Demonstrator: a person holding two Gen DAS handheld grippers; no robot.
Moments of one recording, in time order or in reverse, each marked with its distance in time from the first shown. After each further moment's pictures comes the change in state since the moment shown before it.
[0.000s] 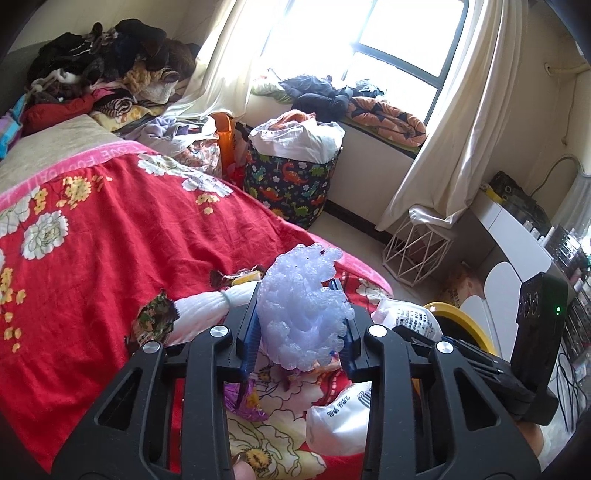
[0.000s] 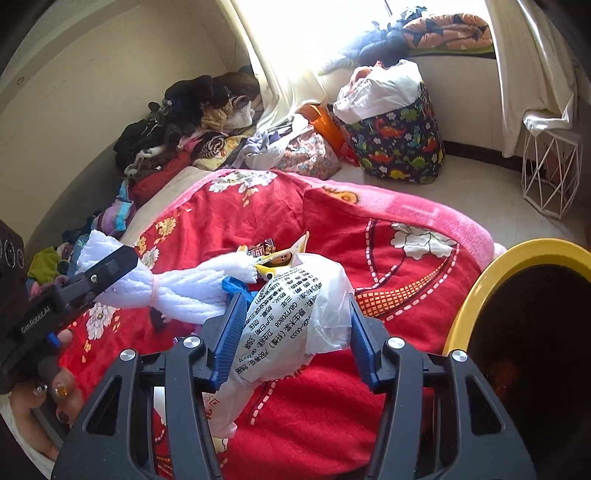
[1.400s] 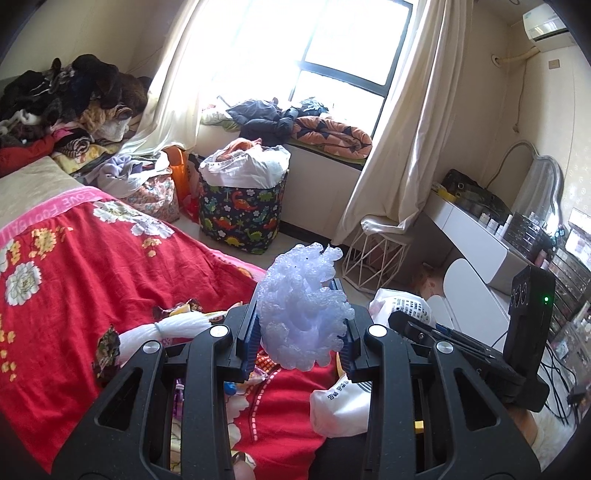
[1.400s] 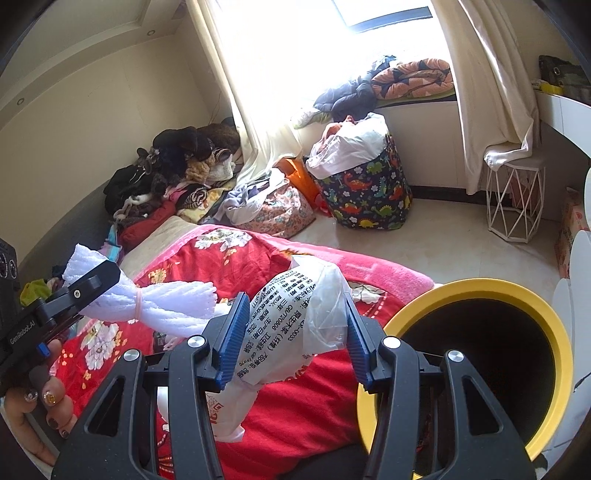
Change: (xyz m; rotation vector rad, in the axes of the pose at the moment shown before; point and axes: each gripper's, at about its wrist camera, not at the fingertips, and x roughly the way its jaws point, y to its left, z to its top) left arm -0.038 -0.066 0.011 0.119 -0.078 -0.140; right arm -0.097 -0.023 0.006 0.031 -0.201 -0.087
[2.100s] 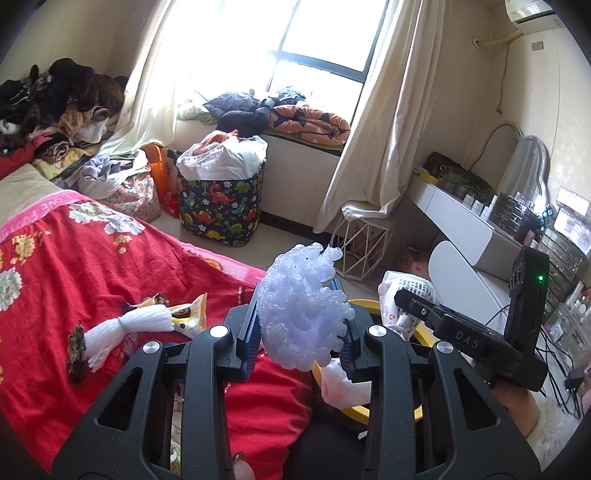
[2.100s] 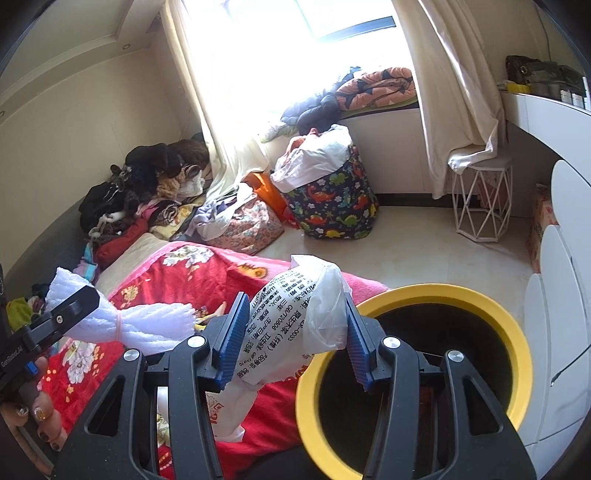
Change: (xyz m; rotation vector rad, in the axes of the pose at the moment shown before) left arm 0.019 -0.033 -0.008 0.054 0.042 -0.057; right arm -0.031 -0.046 -0.001 0.046 -0.053 -0.117
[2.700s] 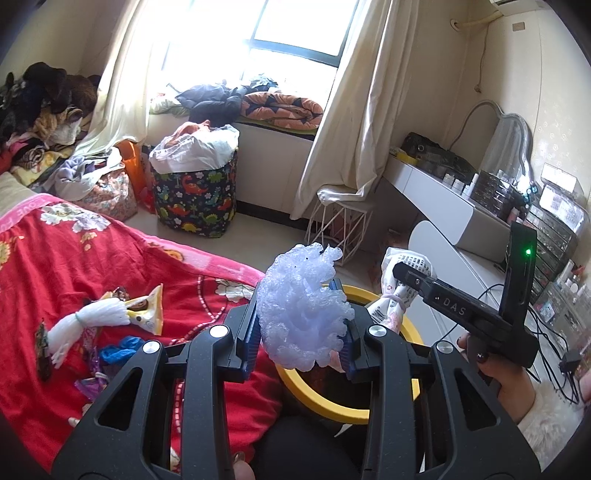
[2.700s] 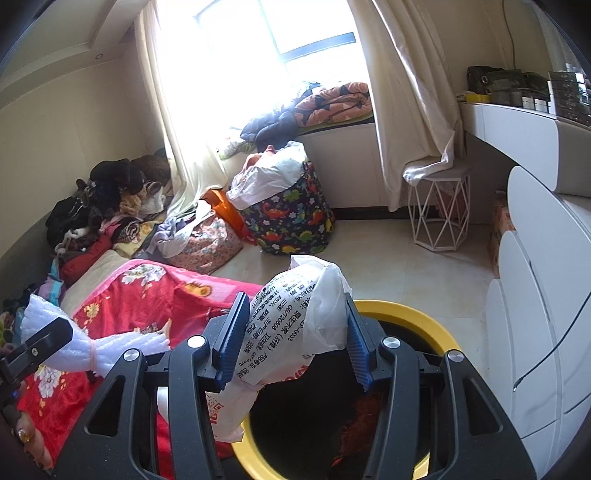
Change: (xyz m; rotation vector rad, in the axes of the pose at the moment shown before) left arm 0.022 -0.043 -0.014 0.056 0.049 -0.070; right arm -0.022 -0.048 0.004 0.028 -0.065 -0.154
